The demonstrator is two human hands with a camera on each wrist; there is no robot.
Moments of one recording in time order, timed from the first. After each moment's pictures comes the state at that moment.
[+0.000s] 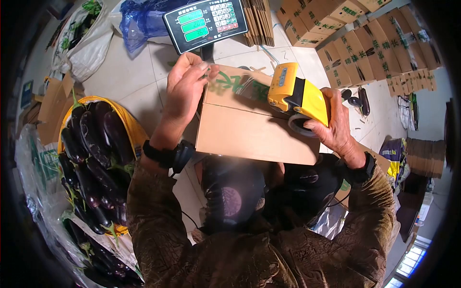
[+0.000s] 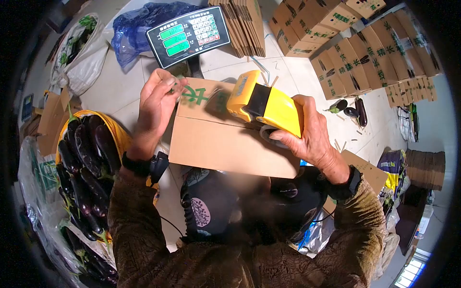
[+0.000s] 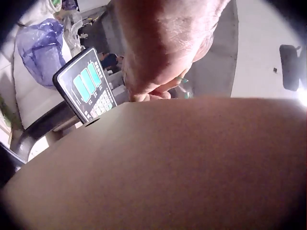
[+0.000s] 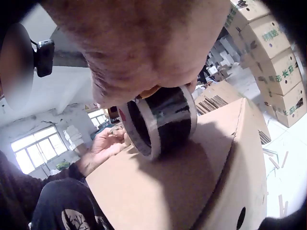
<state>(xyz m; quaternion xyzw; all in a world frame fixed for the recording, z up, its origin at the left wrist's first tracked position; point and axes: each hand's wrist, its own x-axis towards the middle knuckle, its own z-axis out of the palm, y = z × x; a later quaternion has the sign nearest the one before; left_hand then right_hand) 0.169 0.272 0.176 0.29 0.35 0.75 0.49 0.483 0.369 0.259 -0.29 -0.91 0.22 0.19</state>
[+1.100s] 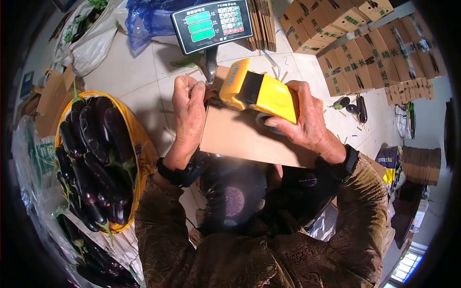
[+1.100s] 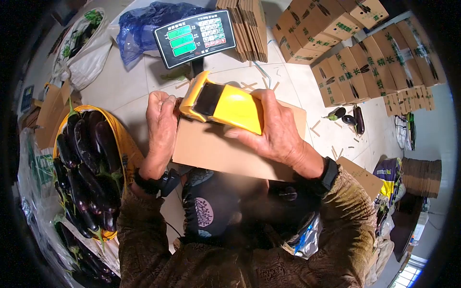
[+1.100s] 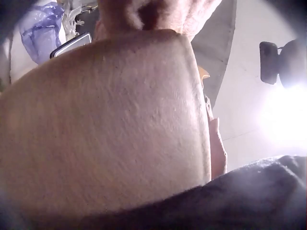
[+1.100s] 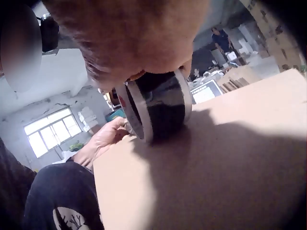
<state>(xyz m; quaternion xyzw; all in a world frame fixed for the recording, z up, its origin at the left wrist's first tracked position) 0.196 0.242 0.152 0.22 0.52 0.75 0.35 0.411 0.348 0.256 -0.24 -0.92 0.24 0.19</state>
